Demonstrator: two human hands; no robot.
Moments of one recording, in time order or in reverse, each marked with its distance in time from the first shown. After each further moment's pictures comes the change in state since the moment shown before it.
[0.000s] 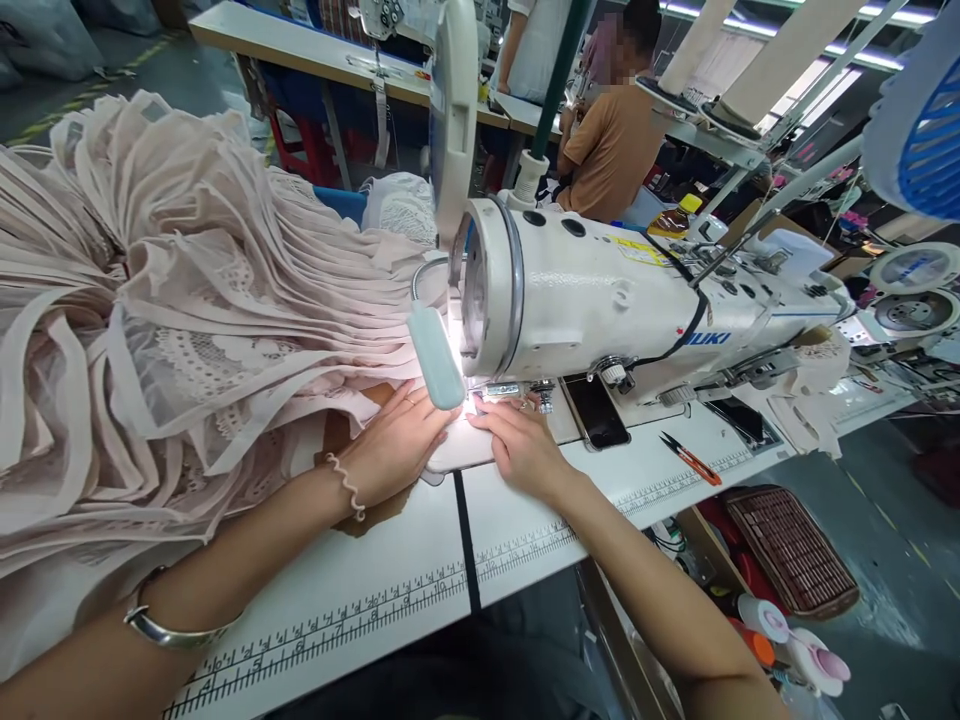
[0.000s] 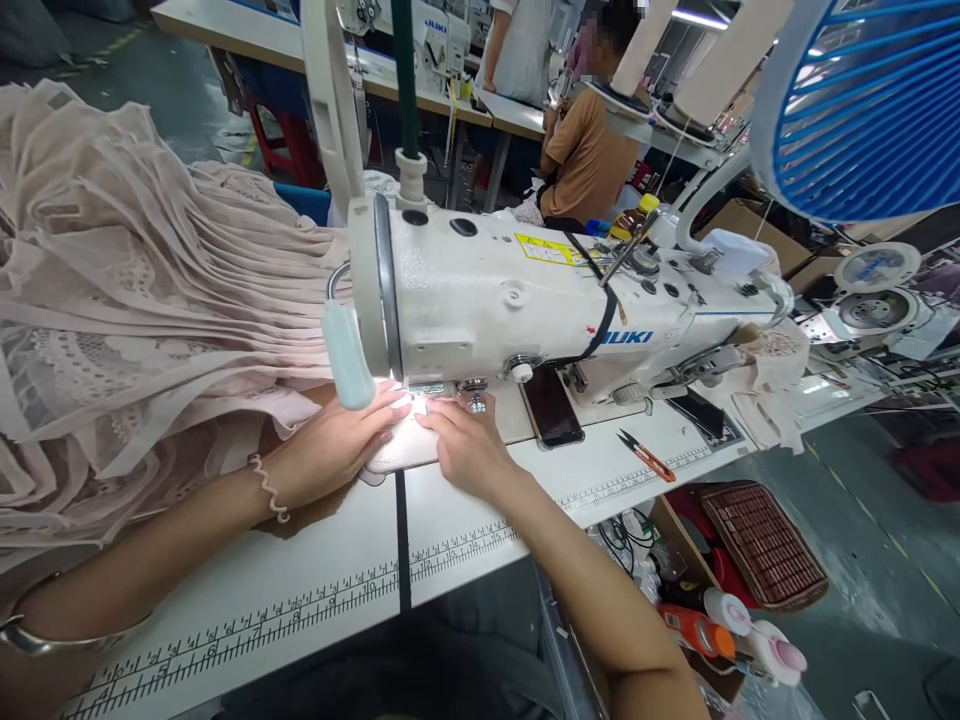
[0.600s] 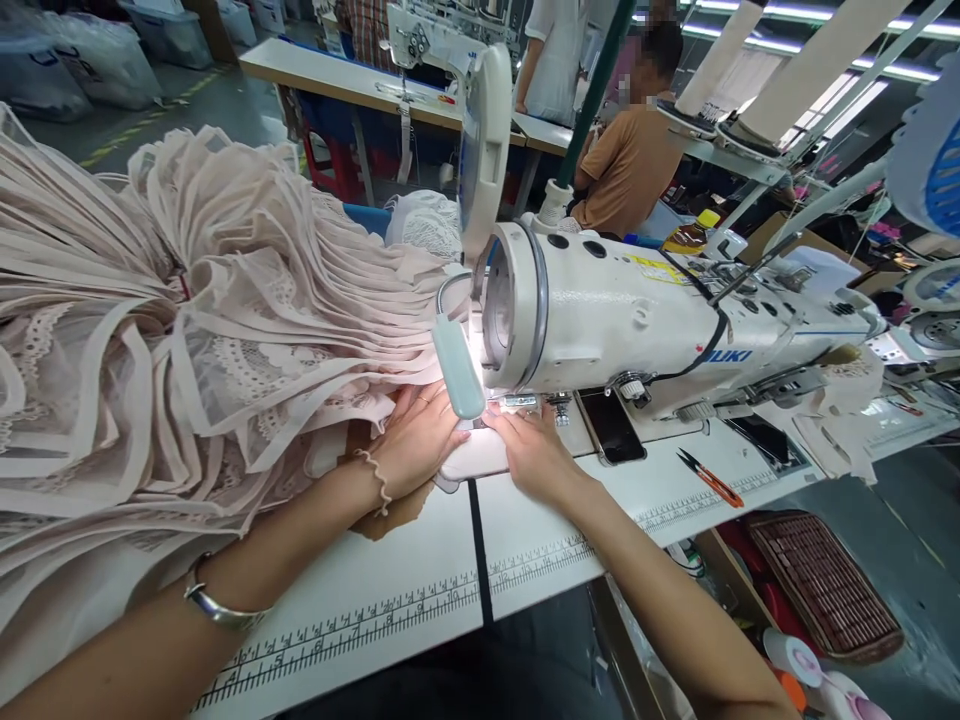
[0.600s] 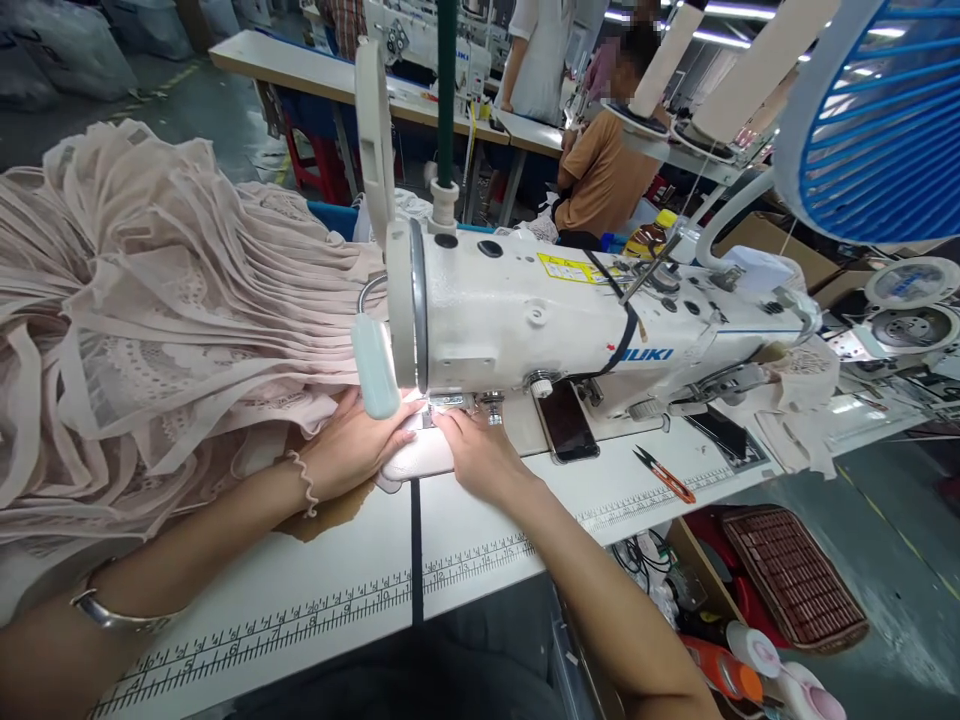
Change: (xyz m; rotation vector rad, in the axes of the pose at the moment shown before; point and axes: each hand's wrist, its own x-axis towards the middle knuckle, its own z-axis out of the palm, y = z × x) left_hand 0.009 0.005 -0.006 0.079 -0.103 -0.227; right_hand 0.009 -0.001 -0.003 -0.159 -0.252 0.077
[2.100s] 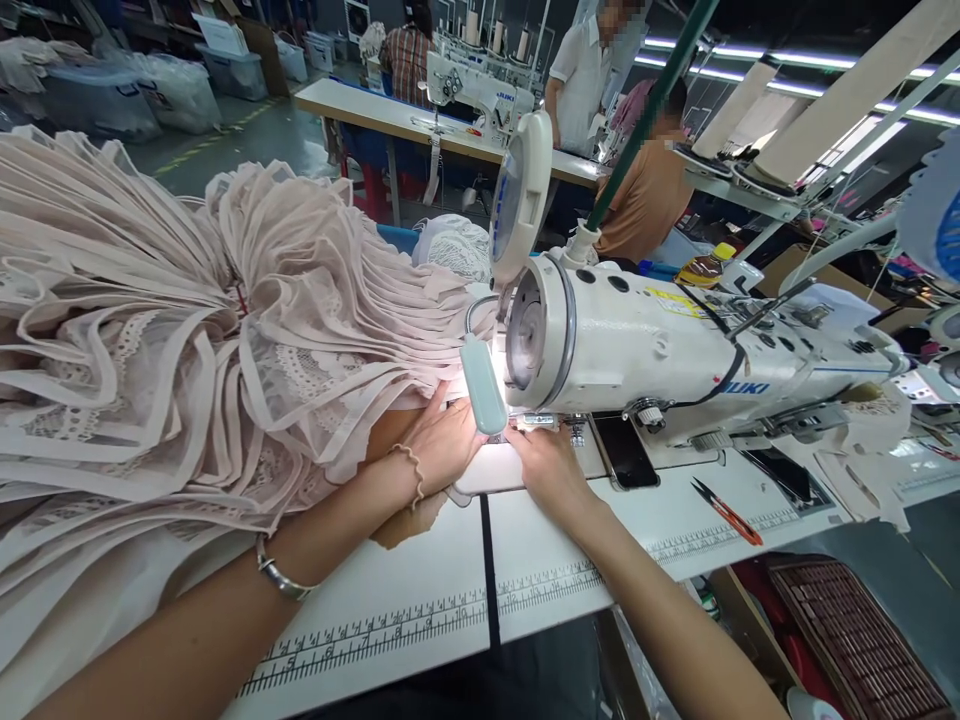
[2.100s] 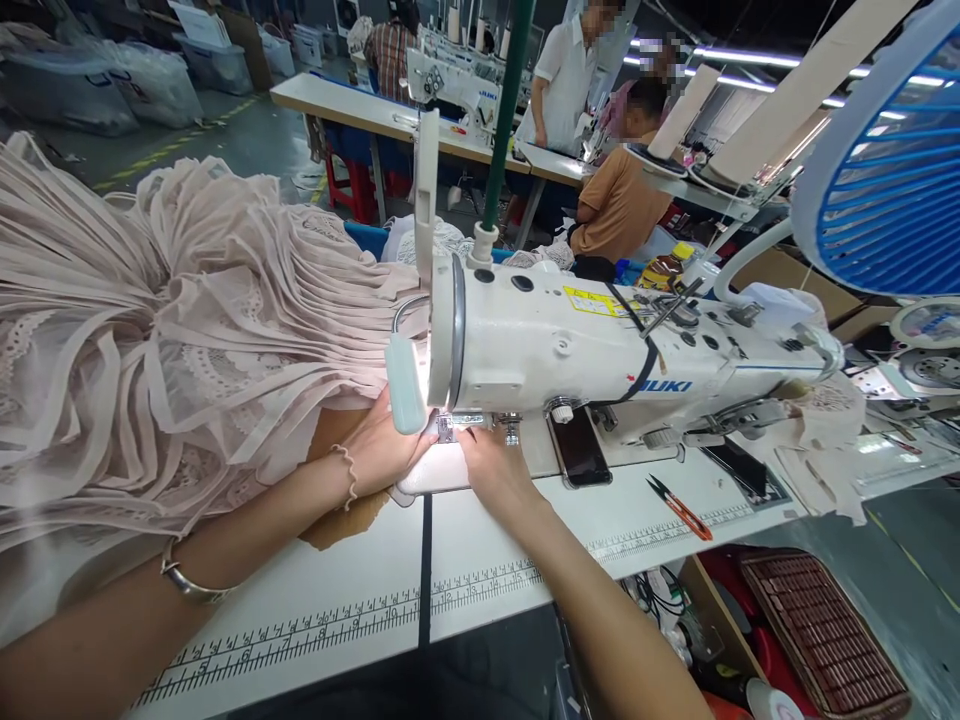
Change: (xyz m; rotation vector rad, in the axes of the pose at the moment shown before) left_hand 0.015 0.004 -0.005 -0.063 0.014 -0.019; right_hand 0.008 0.002 0.006 -0.131 -0.009 0.092
